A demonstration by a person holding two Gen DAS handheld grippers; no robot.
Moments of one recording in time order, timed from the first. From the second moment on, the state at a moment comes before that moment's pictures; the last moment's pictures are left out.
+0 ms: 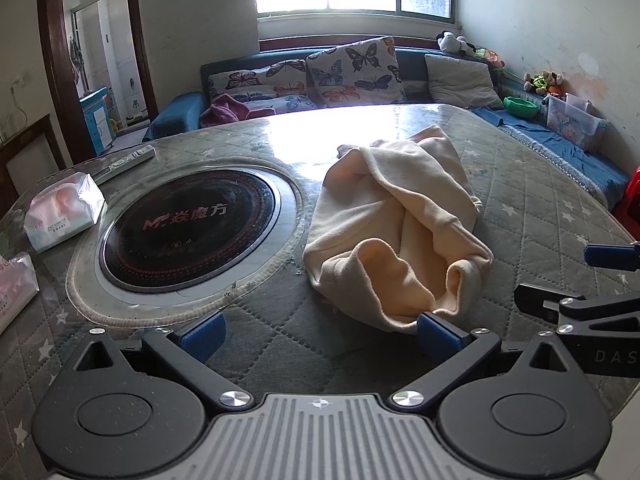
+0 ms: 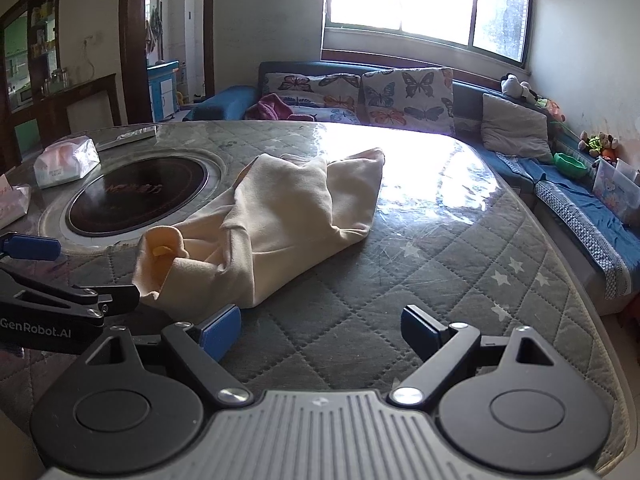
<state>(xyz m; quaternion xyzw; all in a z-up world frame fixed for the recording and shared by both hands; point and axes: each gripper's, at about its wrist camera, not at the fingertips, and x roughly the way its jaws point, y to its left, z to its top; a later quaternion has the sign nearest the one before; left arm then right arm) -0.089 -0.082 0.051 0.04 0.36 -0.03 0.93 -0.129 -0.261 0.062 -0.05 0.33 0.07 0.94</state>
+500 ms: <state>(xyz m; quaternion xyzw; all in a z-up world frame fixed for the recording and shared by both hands) -0.084 -0.083 0.054 0.05 0.36 -0.03 0.93 -0.125 -0.255 0.064 -0.06 0.33 0.08 0.94</state>
